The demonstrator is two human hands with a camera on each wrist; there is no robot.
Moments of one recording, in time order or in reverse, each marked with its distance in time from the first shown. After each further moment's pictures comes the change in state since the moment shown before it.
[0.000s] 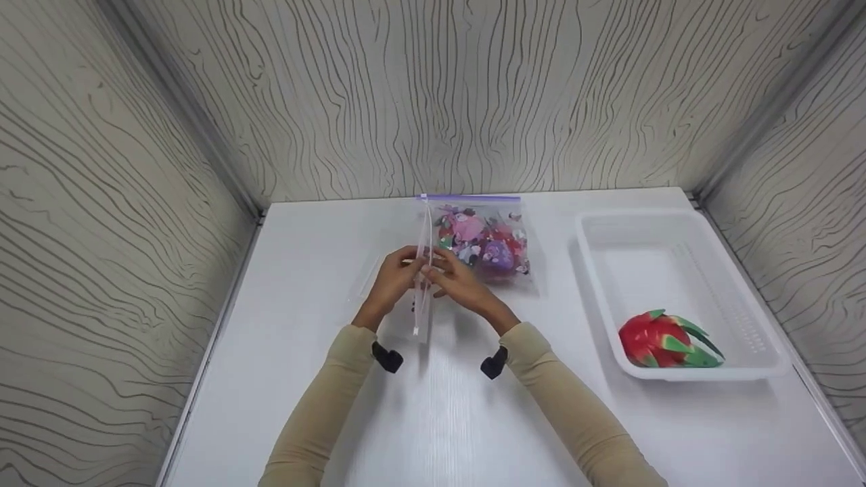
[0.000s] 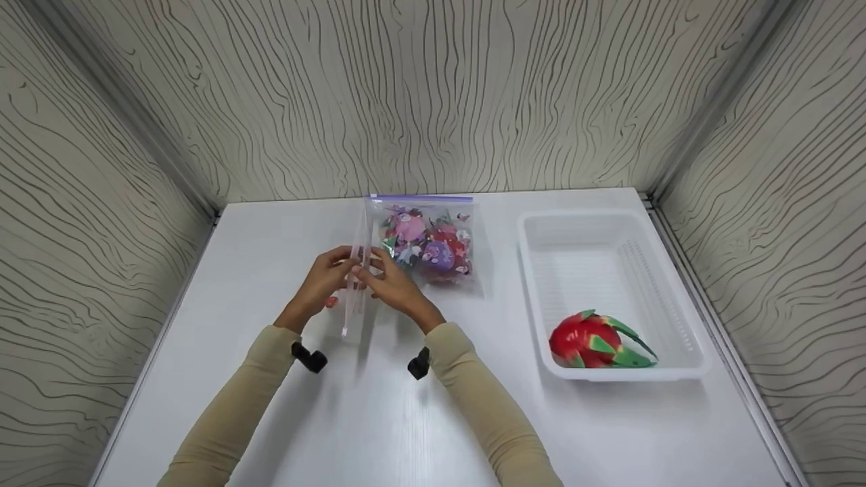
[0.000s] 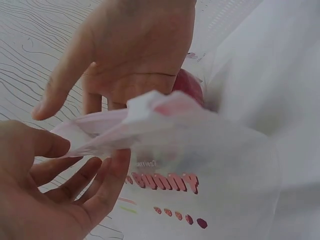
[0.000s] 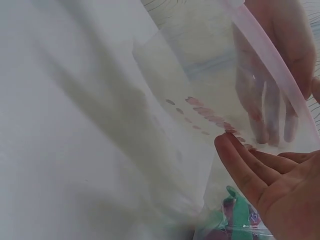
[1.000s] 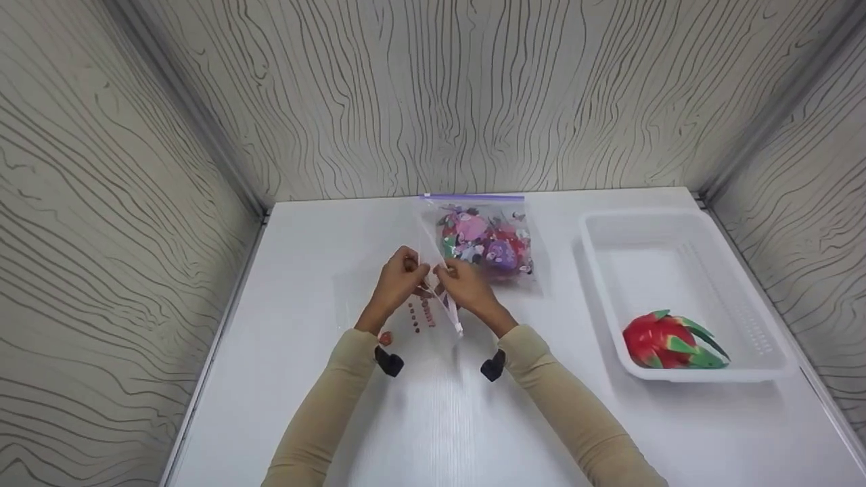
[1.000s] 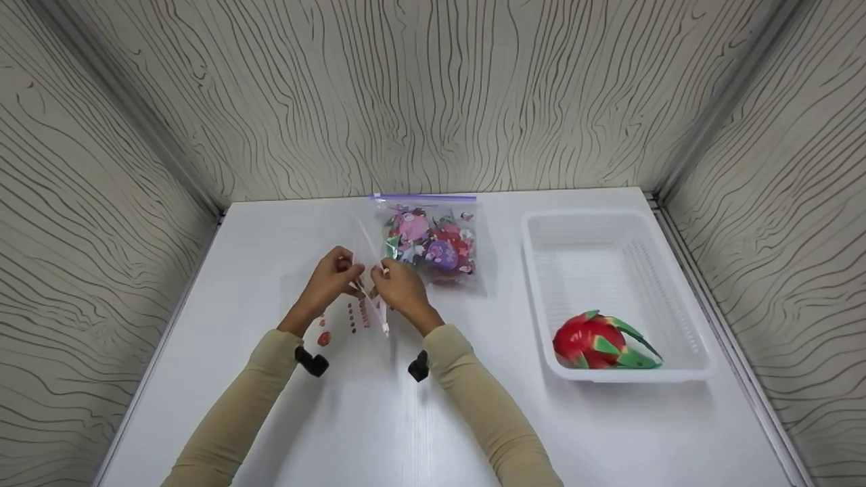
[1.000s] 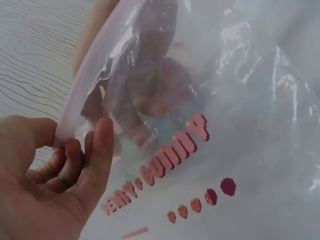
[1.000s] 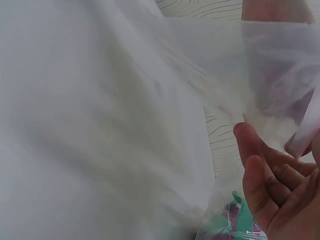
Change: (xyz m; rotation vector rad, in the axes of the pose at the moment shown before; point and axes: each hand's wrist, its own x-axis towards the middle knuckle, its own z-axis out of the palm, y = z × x) left_hand -0.005 -0.004 0.001 0.061 0.021 -0.064; right_hand 0.002 0.004 0.006 -0.361 0.263 0.015
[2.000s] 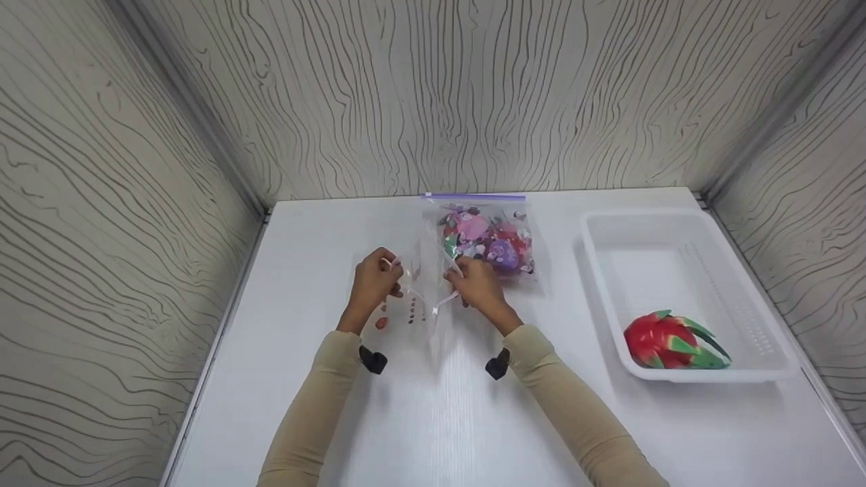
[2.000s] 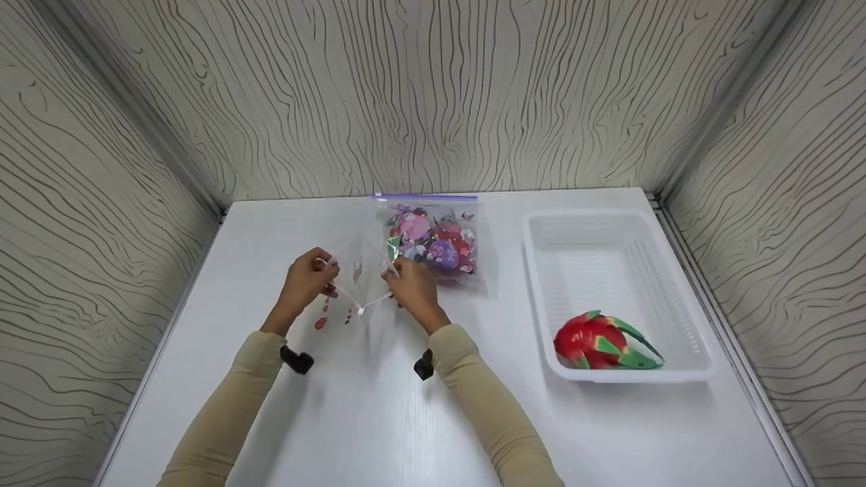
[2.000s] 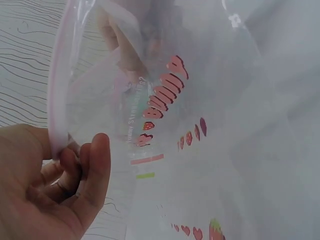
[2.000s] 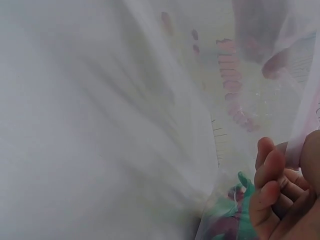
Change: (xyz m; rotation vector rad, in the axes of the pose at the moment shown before) left_hand -0.004 -0.016 -0.035 0.105 0.141 0.029; right_hand 0.000 0.014 -0.009 -0.055 0.059 0.066
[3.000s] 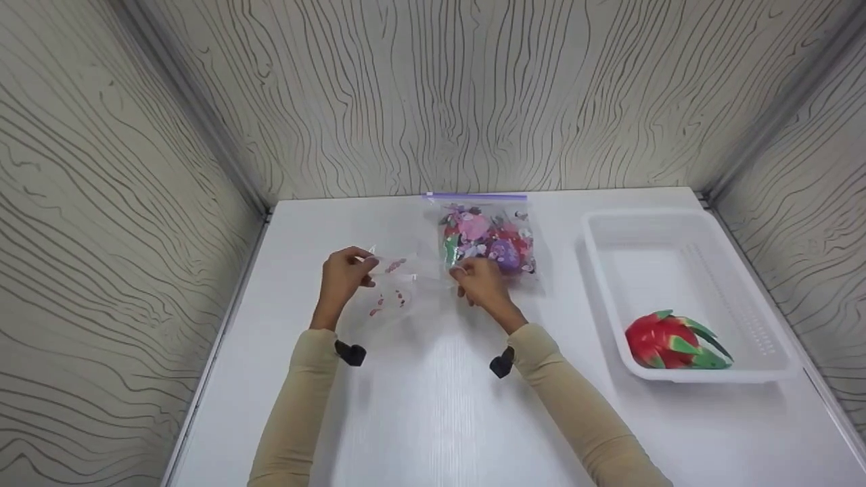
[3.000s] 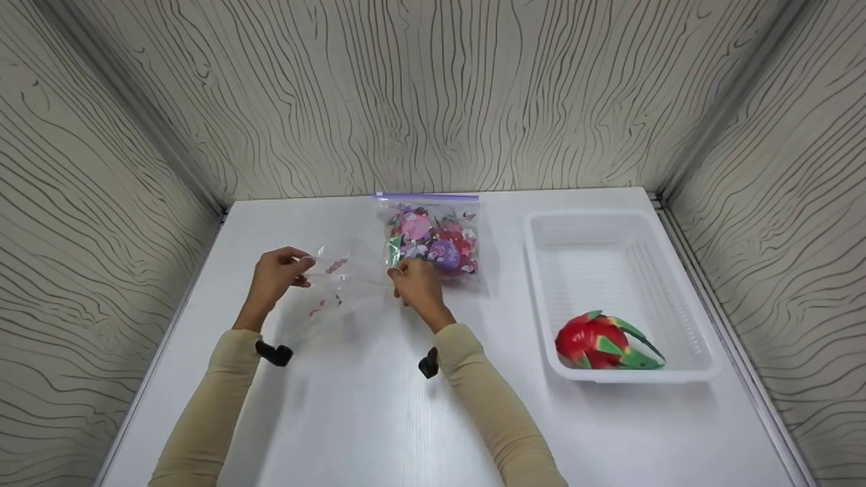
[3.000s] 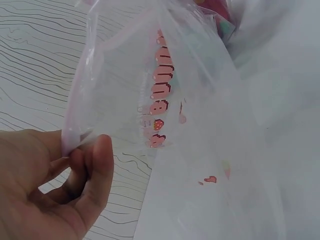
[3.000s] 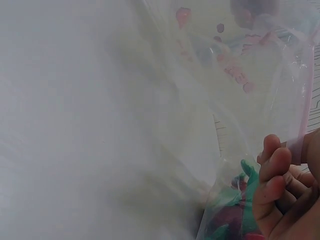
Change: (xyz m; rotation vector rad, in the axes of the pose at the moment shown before) left_hand 0.003 -0.009 -0.050 0.012 0.092 -0.055; right_hand 0.001 0.003 -0.005 0.074 -0.013 0.111
